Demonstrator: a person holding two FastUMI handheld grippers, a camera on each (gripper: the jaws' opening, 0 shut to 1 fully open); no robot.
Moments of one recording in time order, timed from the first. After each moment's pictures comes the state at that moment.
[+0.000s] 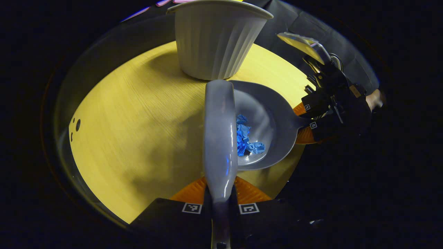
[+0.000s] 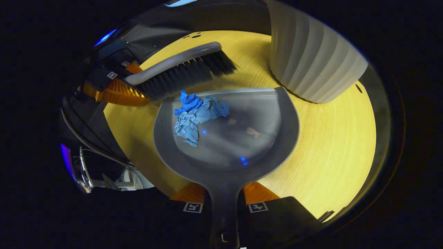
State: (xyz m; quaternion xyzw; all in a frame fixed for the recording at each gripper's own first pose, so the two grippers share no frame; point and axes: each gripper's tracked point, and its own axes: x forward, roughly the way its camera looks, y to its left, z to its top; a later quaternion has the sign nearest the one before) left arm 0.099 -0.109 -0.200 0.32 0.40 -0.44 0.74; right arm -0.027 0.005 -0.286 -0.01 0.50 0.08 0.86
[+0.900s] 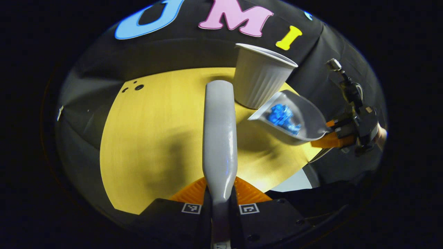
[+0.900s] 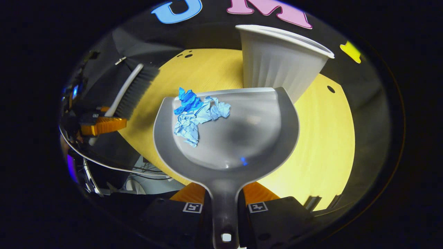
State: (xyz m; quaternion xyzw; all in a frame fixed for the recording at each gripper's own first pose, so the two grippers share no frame) left arm 0.081 -0.005 -0.208 0.12 0.33 -0.30 0.89; right arm -0.031 0.012 -0.285 0.02 0.46 0.04 0.88
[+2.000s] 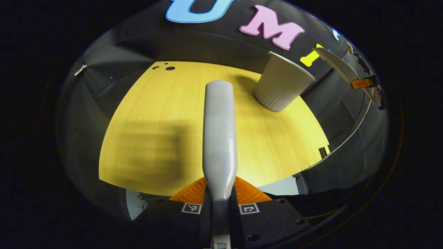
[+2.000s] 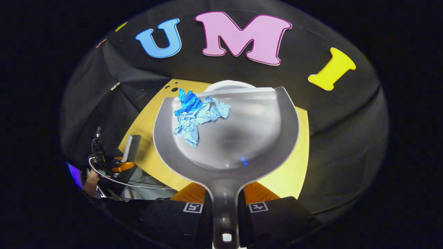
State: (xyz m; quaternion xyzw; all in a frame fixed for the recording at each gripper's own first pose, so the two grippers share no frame) left arm 0.050 0.057 -0.222 0.02 0.34 -0.25 0.91; right arm -0.019 0.005 -0.295 -0.02 0.41 -0.02 0.91
